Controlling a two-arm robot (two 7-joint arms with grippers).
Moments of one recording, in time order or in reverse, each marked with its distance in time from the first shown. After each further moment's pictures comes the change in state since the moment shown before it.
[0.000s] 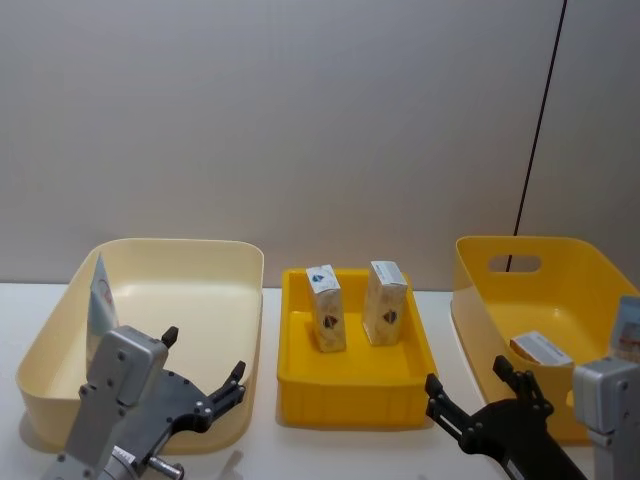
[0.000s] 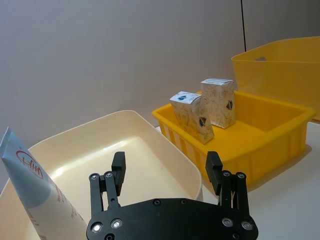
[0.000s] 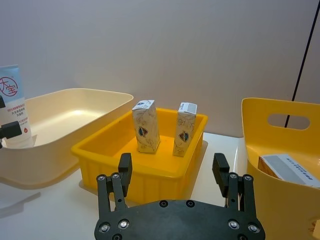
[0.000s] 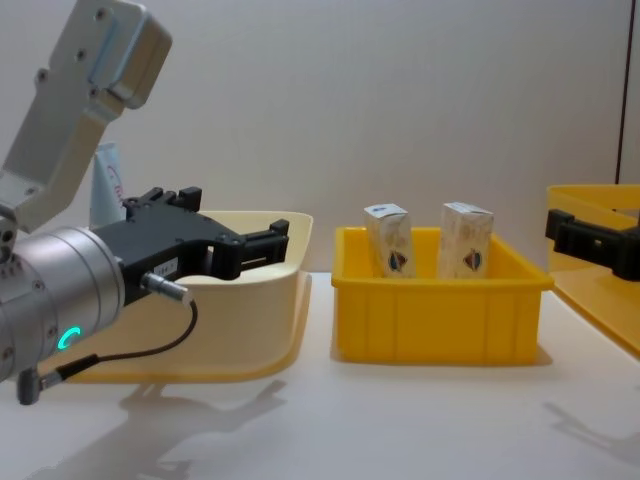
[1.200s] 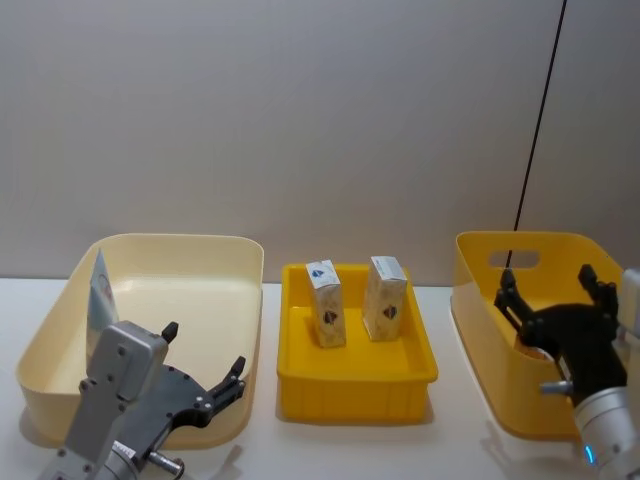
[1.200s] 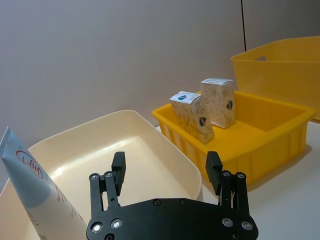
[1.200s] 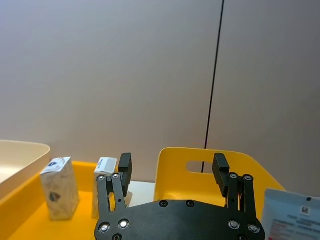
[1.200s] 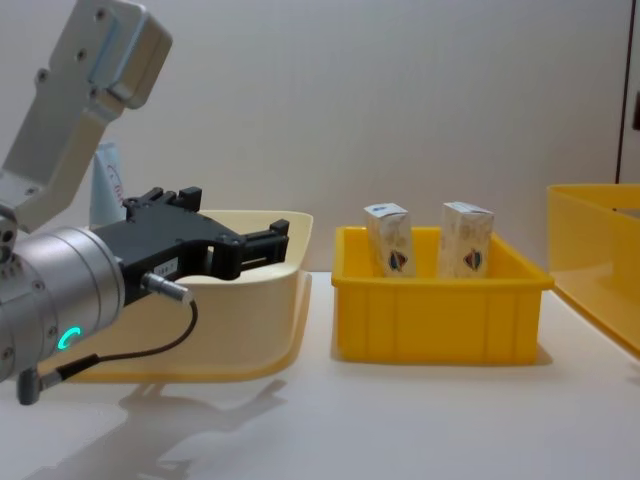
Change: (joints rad) left arm 0.000 0.000 0.000 0.000 0.000 0.000 0.000; right arm 0.134 -0.164 0.136 0.052 -0.215 0.002 -0.122
